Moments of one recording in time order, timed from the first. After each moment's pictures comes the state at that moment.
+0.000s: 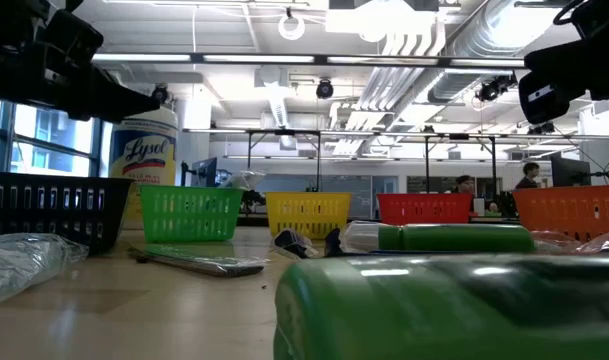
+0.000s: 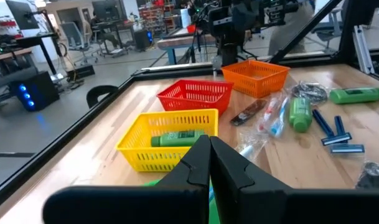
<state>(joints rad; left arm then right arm) -0.06 0.24 0.01 0.17 -0.21 0.10 0.38 0.12 0.01 0.12 0.22 0.10</state>
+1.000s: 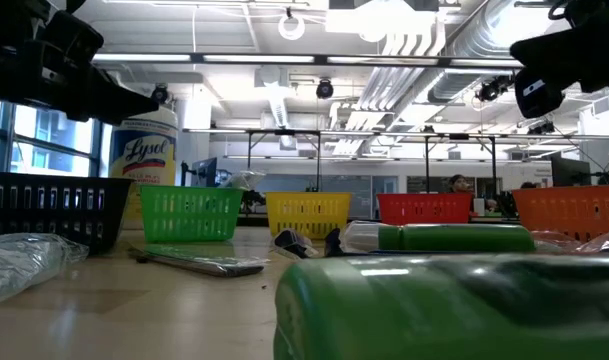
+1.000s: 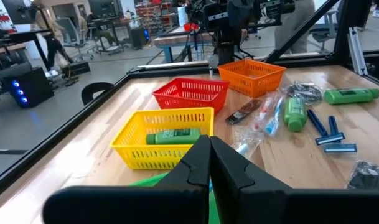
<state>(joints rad) -0.06 0.24 0.01 0.16 -0.20 0.08 0.38 0.26 0.01 0.32 0.28 0.11</state>
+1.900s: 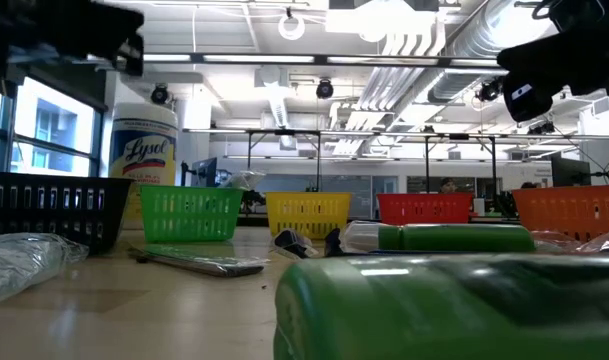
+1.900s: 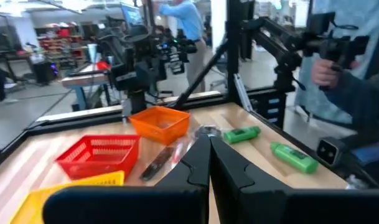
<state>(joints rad) -0.10 0.44 0.21 0.28 0.16 0.09 0.38 0.55 0.04 0.51 0.26 0.13</state>
